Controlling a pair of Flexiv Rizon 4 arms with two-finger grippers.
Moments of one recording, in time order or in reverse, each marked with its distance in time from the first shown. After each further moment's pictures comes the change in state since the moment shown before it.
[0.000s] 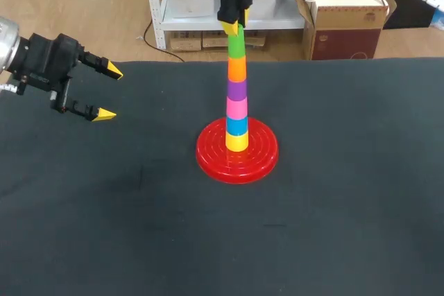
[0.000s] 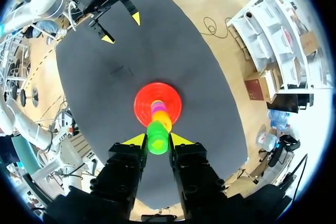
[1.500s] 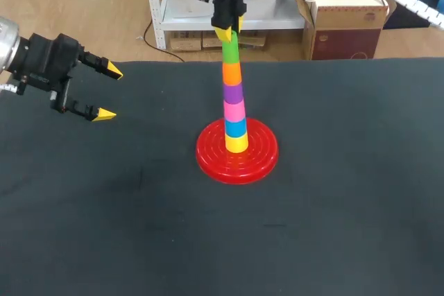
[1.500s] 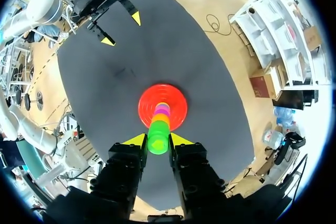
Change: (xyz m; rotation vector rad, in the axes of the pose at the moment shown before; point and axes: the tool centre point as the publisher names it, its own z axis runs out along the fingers) left arm 0.000 0.000 0.000 0.000 0.000 0.000; right arm -0.008 0.006 0.014 -0.046 0.008 0.034
